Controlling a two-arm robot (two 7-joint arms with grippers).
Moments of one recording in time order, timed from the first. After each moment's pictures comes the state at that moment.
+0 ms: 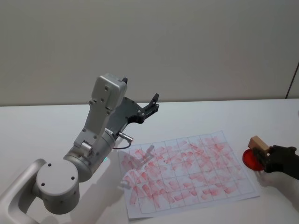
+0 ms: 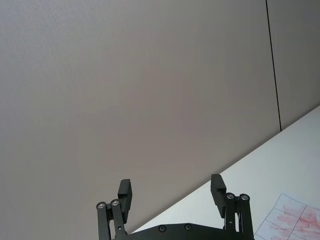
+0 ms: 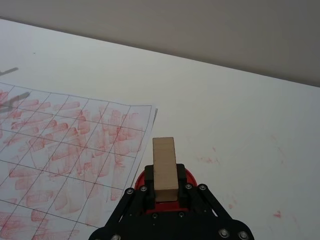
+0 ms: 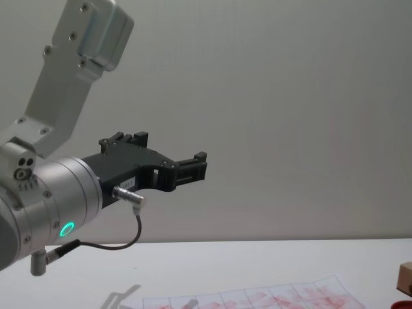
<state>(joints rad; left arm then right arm) -0.24 0.38 0.45 -1.63 -0.20 0.01 -0.01 0.09 0.53 -0.23 -1.54 0.41 0.35 0.34</state>
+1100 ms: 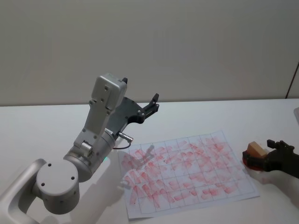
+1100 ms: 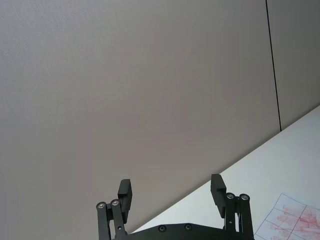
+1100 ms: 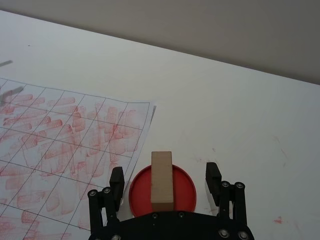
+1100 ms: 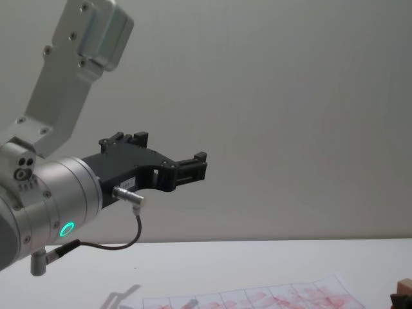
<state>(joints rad) -0.24 0.38 0.45 -1.63 -0.20 0.01 -0.01 0.13 0.51 -0.24 -1.50 0.38 0.37 0.37</state>
